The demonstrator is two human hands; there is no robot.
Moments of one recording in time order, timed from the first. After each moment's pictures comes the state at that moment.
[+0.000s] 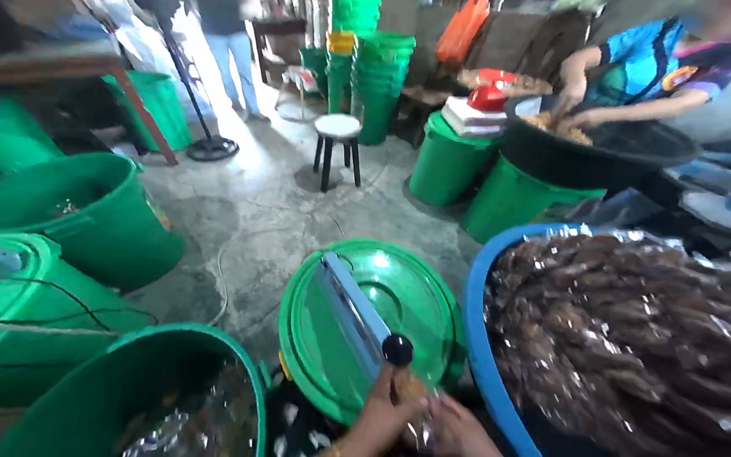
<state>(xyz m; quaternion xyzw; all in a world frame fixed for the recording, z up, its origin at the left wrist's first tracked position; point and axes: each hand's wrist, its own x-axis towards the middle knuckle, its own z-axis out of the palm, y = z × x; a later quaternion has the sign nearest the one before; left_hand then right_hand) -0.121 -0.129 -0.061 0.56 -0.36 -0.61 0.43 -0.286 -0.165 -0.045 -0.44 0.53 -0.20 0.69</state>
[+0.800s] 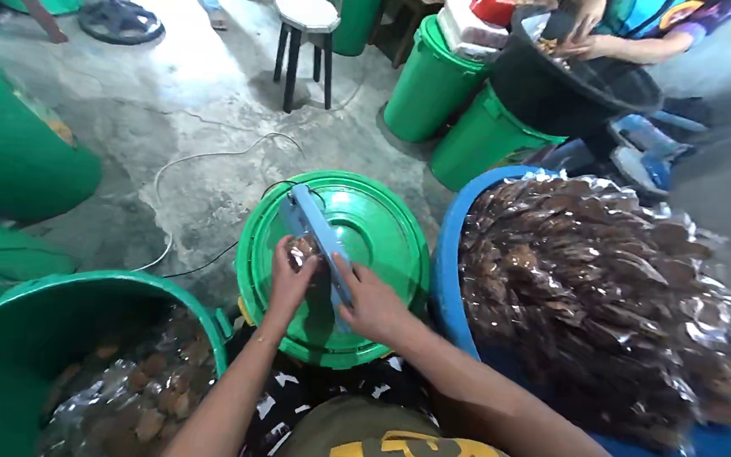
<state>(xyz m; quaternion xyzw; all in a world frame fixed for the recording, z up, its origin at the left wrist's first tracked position) -0.013 -0.190 -0.095 0.70 -0.27 -0.41 0.51 -0.168 -0.232 -0.009 -0.86 0.41 0.13 0.27</state>
